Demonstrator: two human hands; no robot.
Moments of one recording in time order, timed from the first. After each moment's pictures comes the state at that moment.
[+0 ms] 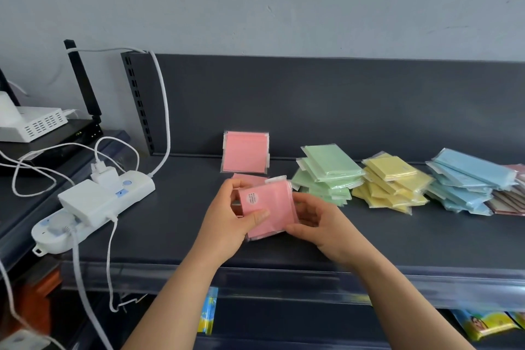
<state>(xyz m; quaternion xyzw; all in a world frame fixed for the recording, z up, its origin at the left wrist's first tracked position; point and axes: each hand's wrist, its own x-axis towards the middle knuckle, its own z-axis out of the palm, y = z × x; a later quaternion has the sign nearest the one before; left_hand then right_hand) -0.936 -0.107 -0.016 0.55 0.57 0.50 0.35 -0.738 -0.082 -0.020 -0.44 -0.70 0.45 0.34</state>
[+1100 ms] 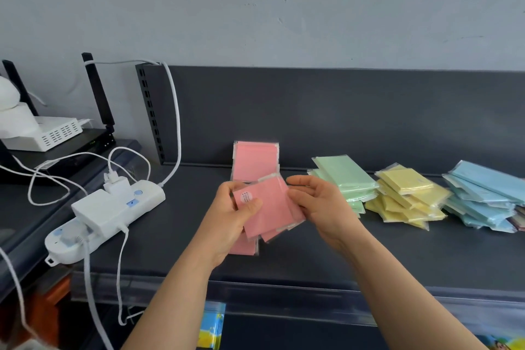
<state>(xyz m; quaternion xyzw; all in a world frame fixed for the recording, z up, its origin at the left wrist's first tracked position) -0.956 -0.081 -0.013 0.46 0.54 0.54 0.45 -0.778 -0.031 -0.004 -0.42 -0.55 0.55 0.47</state>
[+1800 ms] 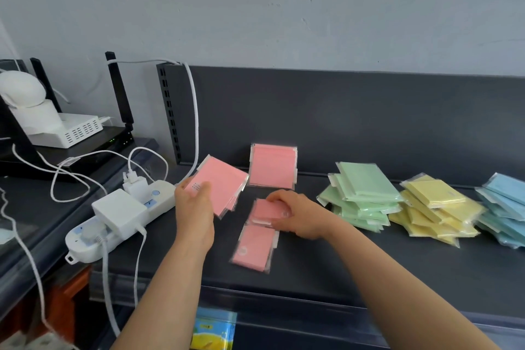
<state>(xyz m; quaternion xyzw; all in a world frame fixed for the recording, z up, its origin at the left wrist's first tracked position) -1.014 -0.053 -0.011 0.22 0.56 0.72 0.34 -0.818 0.006 -0.014 -0.45 -0.84 0.28 0.10</state>
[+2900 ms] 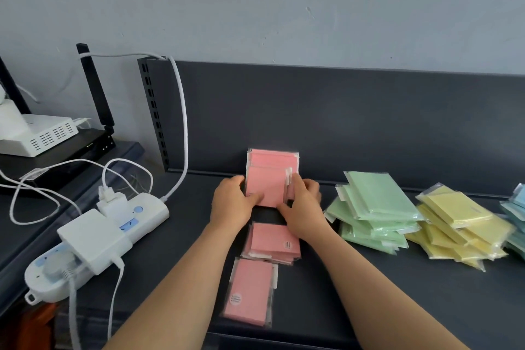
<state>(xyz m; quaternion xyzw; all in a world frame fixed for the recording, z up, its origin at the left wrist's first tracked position) -0.996 0.034 -0.031 0.56 0.71 0.39 0.15 -0.847 0.049 -0.031 -0.58 -0.71 0.28 0.28</state>
